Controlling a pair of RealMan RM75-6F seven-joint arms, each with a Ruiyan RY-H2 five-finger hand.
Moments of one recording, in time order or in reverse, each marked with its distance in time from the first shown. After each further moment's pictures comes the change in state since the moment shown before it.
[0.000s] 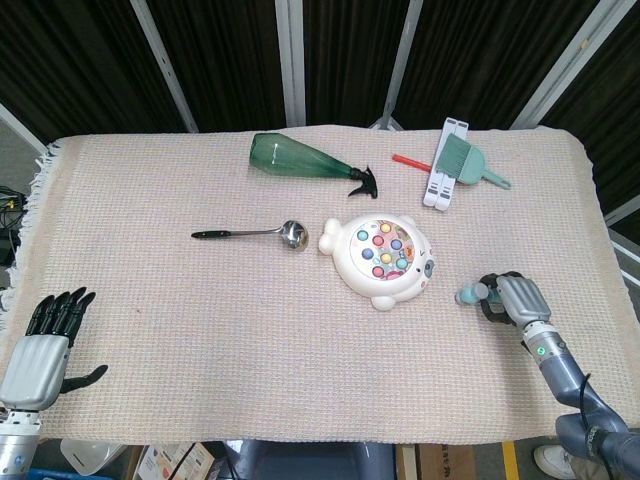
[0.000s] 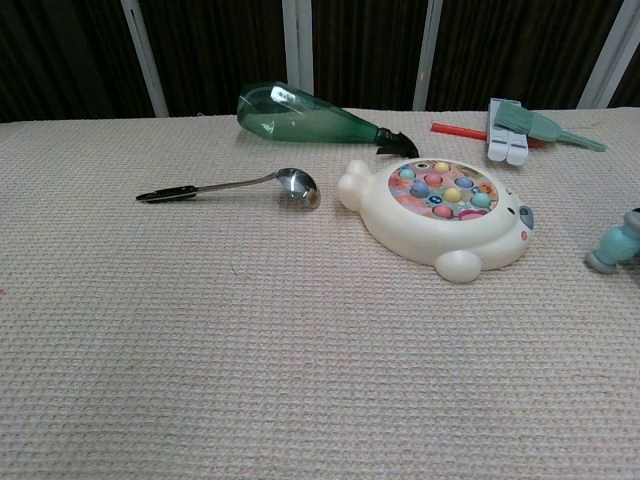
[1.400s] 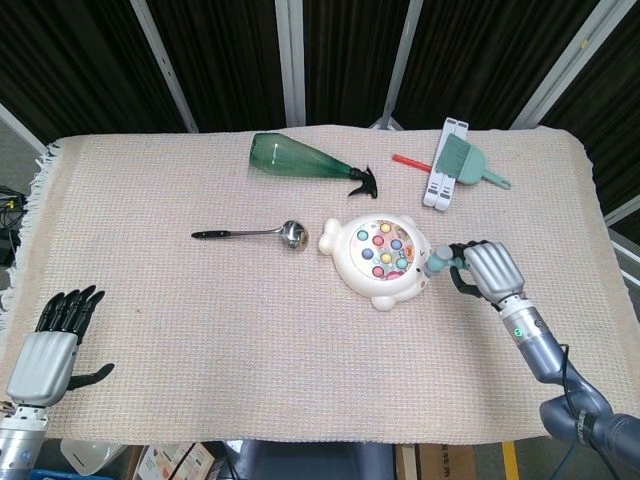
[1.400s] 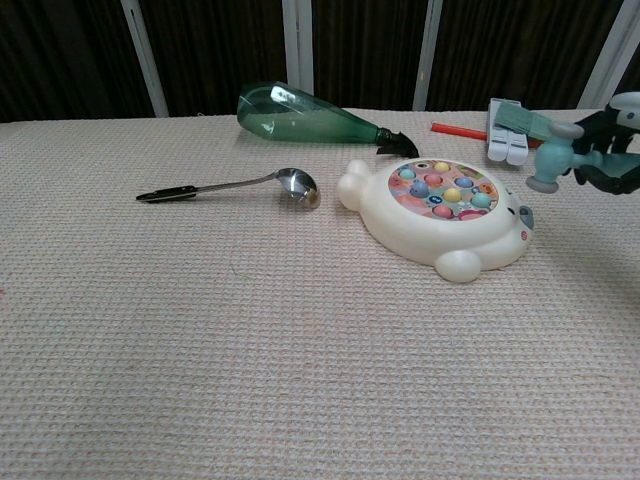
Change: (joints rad) left arm -0.025 -0.006 0.000 0.006 -0.003 -0.030 -0.006; right arm 0.094 0.050 0.077 -0.156 -0.103 0.152 -0.167
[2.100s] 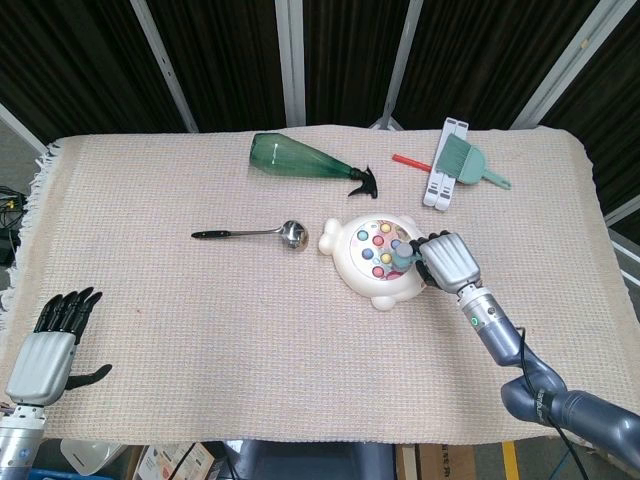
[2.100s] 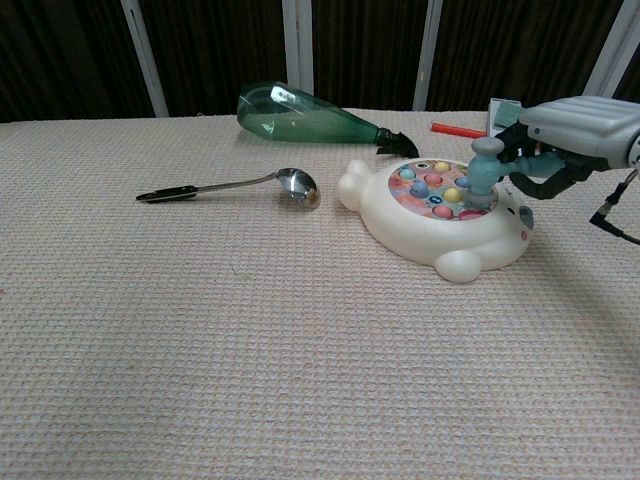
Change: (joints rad) left arm -0.003 -0.004 0.002 0.023 -0.024 -0.013 -0.021; right arm 0.109 -0.115 0.004 0.048 0.058 -0.059 -0.257
